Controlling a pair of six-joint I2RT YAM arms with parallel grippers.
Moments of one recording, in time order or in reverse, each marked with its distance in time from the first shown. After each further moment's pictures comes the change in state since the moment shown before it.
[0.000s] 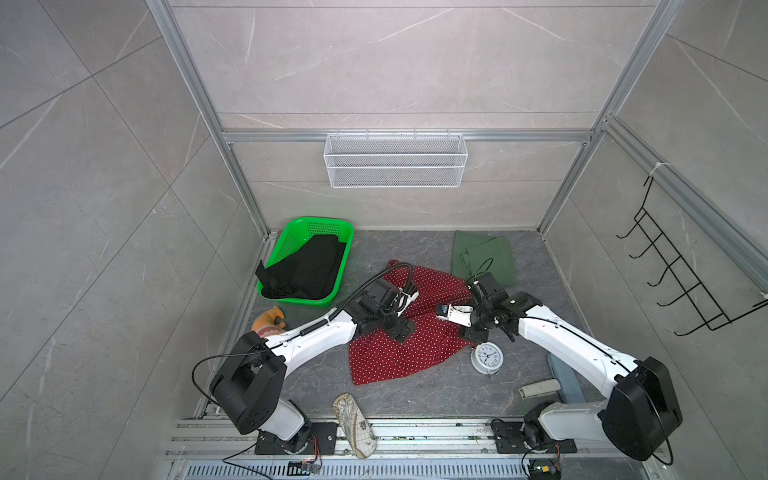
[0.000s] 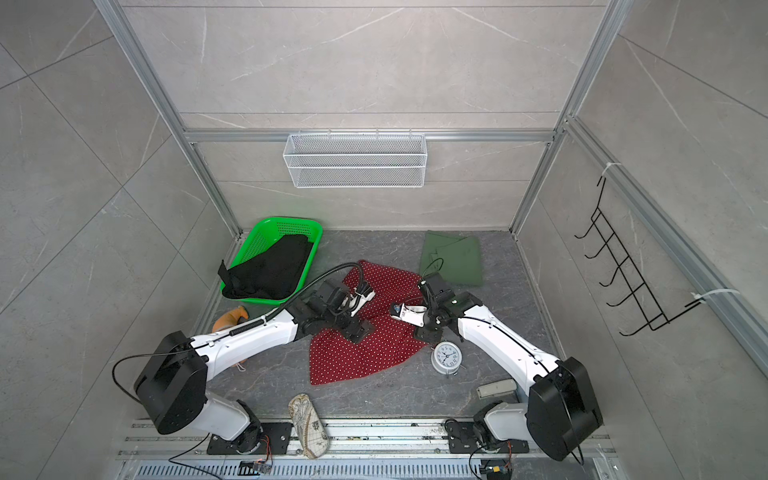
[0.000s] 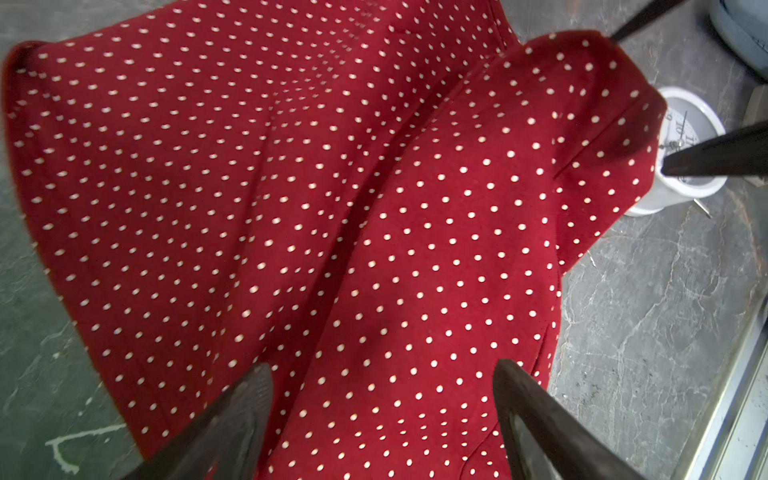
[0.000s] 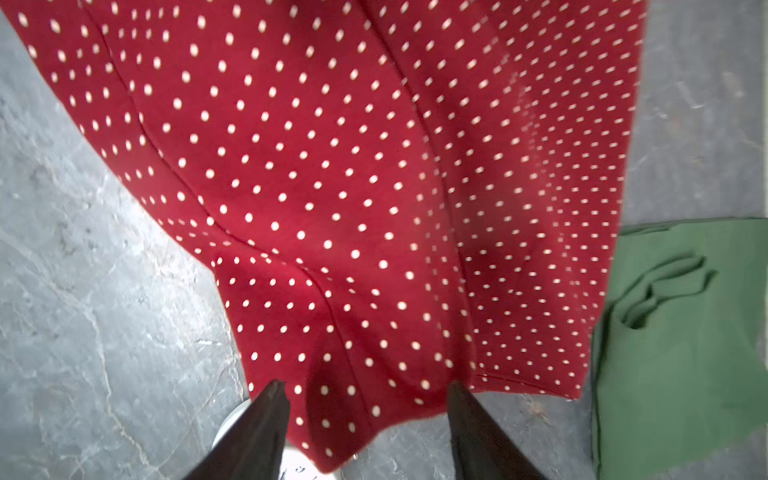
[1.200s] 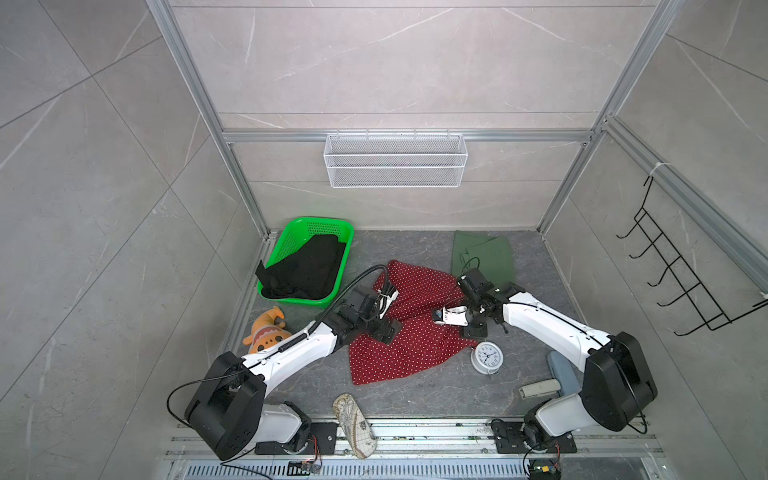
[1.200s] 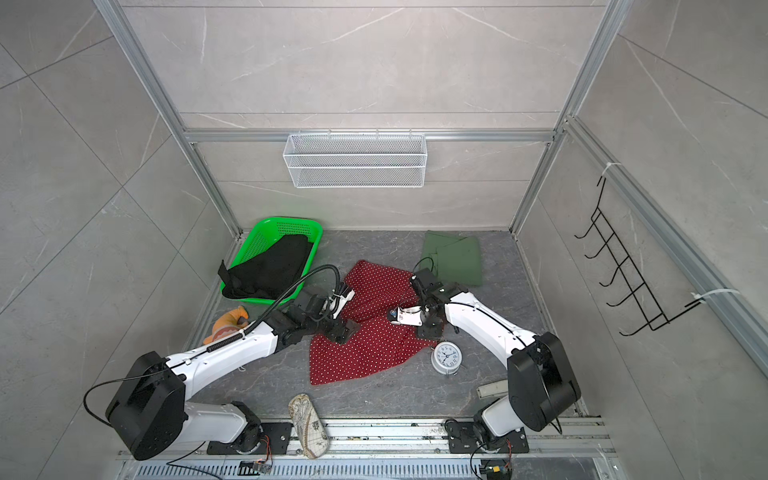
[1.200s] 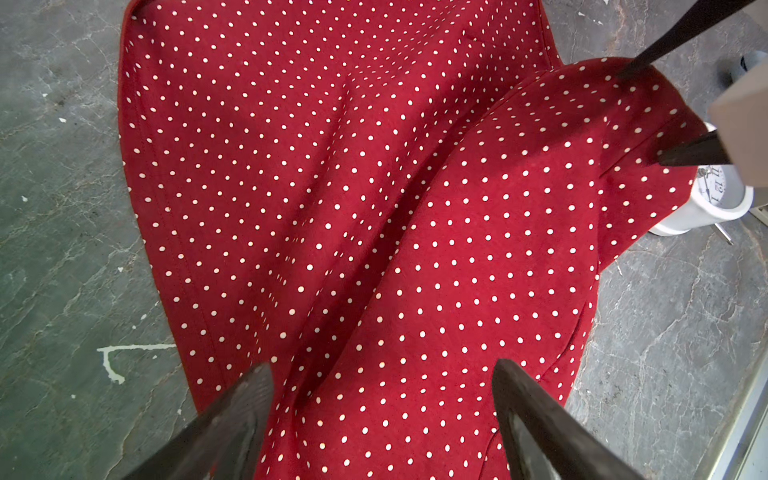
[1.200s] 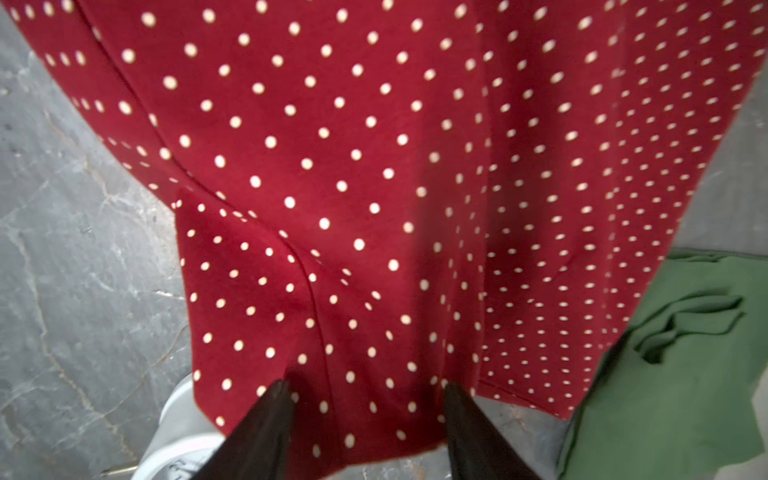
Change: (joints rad) left arm 0.073 -0.137 -0.168 0.092 0.003 -0.060; right arm 0.000 0.149 0.094 -0.093 0.075 -0.158
